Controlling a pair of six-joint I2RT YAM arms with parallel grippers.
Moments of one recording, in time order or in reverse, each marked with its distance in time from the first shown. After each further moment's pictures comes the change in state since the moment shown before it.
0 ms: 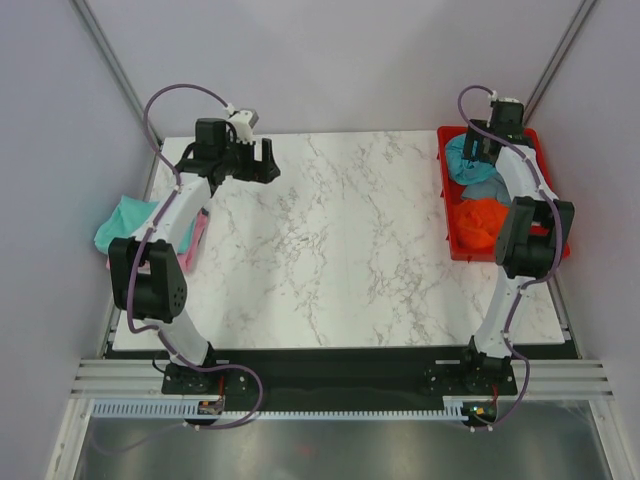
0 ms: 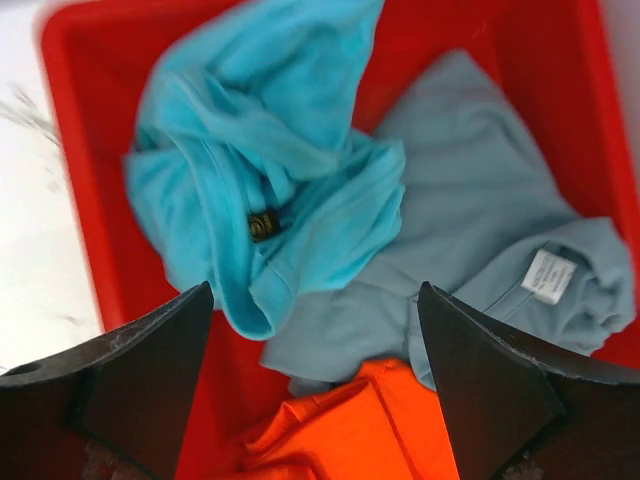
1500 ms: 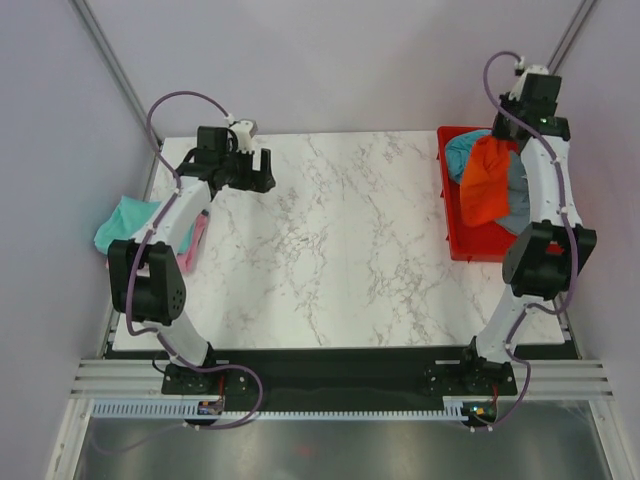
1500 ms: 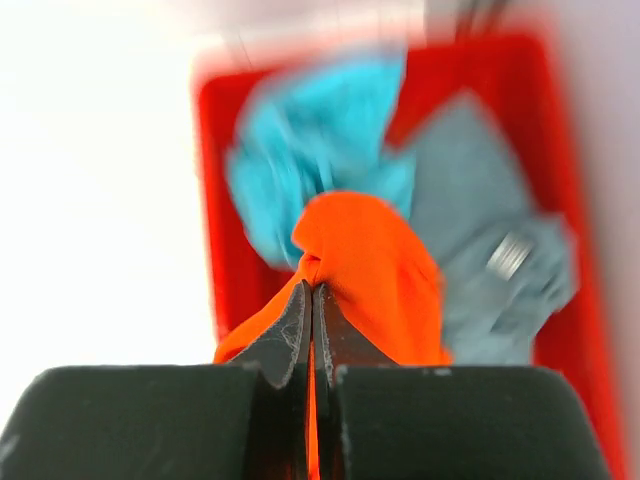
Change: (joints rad) left arm 0.000 -0.012 -0.051 -0.074 -0.043 0.031; right arm -0.047 -0.137 0.100 -0.221 -0.175 0.014
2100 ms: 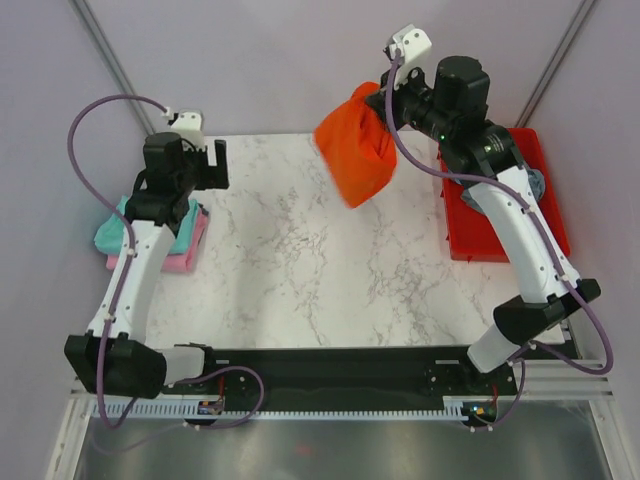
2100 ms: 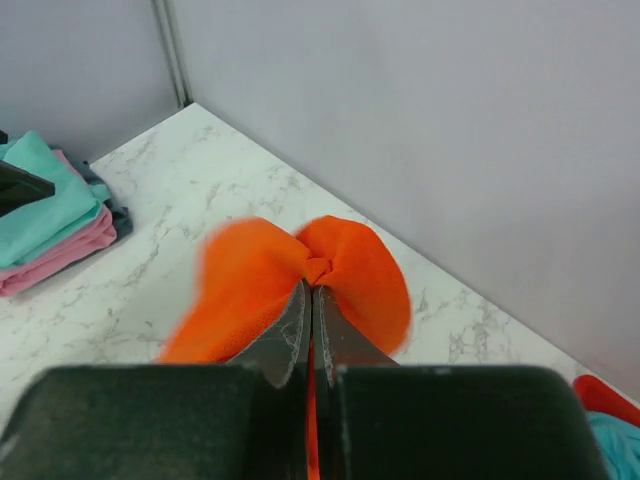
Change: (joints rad) left arm 0.048 -0.428 -0.100 -0.028 -0.366 0.014; right arm 0.633 -0.320 0.138 0.080 -0.188 -0.162
